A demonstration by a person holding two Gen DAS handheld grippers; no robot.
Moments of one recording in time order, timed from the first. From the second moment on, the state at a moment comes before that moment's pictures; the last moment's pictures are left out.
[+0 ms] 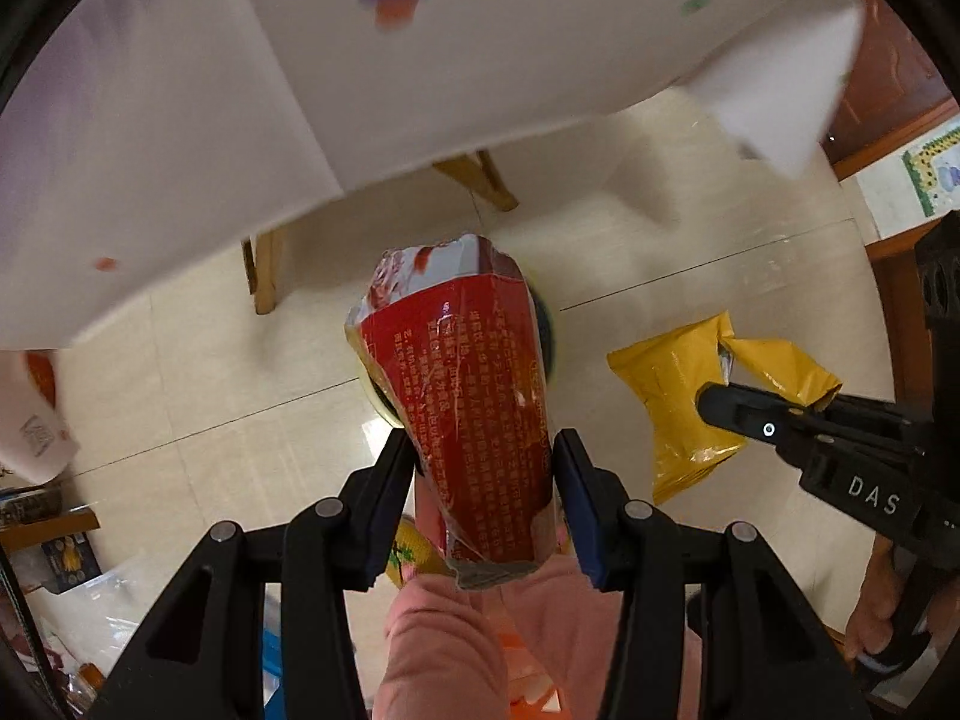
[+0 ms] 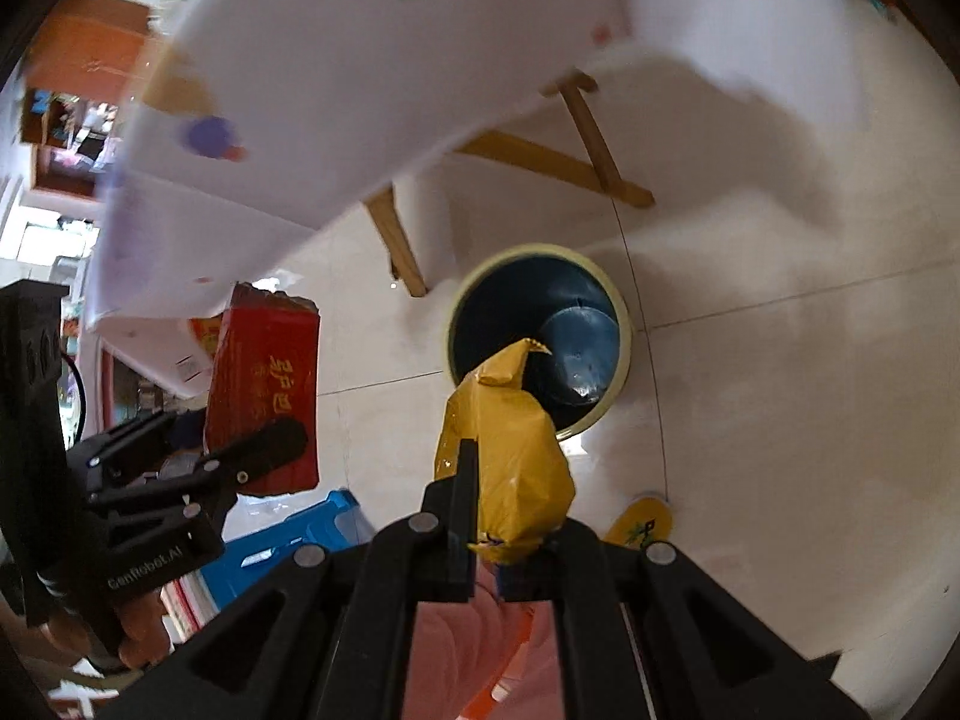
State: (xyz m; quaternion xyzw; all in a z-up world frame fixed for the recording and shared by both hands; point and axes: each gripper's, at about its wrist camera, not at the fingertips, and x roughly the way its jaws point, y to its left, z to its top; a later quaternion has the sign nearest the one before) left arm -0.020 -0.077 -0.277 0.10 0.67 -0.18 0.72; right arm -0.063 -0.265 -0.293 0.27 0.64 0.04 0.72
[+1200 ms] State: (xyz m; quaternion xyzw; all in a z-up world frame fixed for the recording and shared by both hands) left arm 0.011 -0.047 -0.390 0.12 0.62 -0.12 0.77; right arm -0.034 -0.220 -0.433 0.27 0.61 -0.01 0.74
